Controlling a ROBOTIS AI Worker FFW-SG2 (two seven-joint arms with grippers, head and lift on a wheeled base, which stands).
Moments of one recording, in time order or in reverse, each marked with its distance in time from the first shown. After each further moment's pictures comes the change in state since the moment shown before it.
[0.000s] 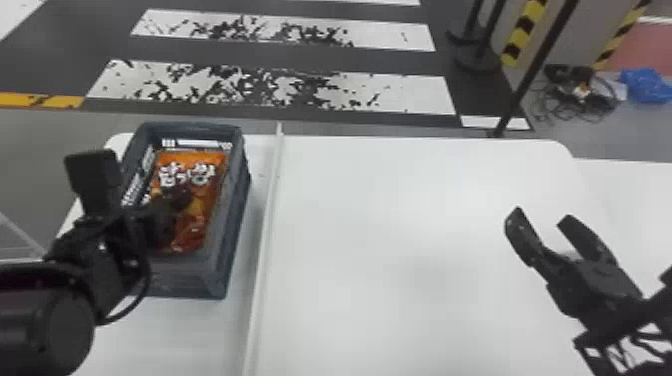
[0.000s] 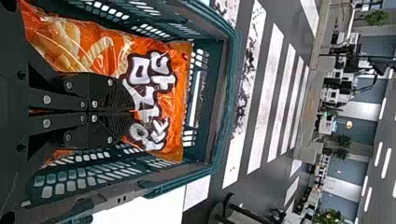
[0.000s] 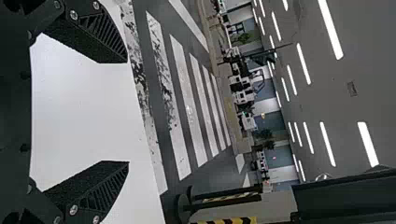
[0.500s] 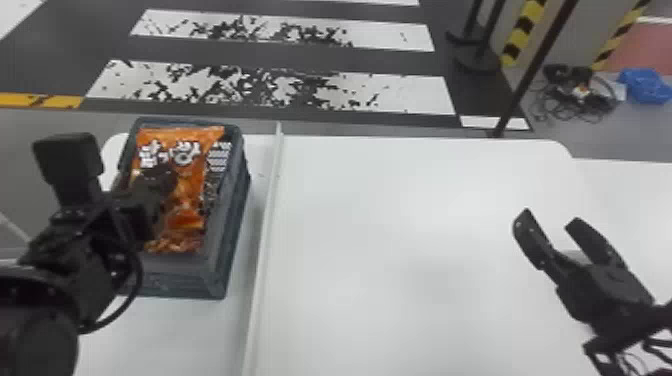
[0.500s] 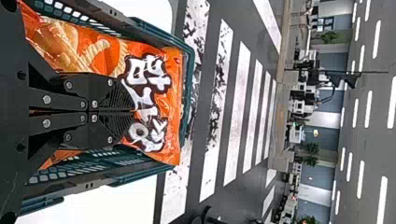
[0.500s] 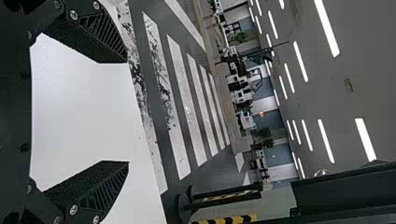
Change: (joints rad) left arm 0.074 0.000 -0.010 -0.191 -0.022 -0.005 0.106; right arm 0.025 0.004 -0.026 -0.019 -0.031 -0.002 0.013
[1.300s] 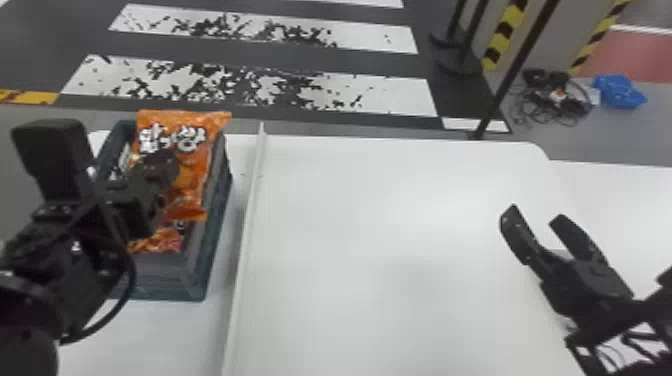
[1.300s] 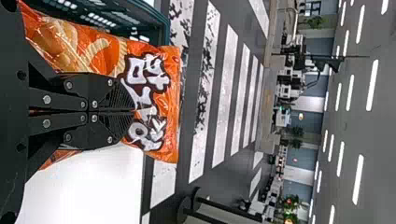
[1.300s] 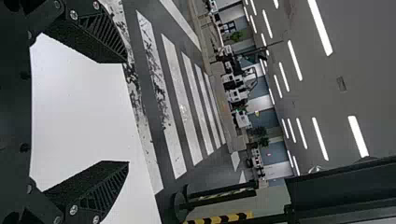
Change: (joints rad) left arm 0.028 -0.011 -0.062 -0.104 -0.004 0.006 -0.015; right arm 0.000 -0.003 -0.021 -0.010 -0.023 -0.002 0.002
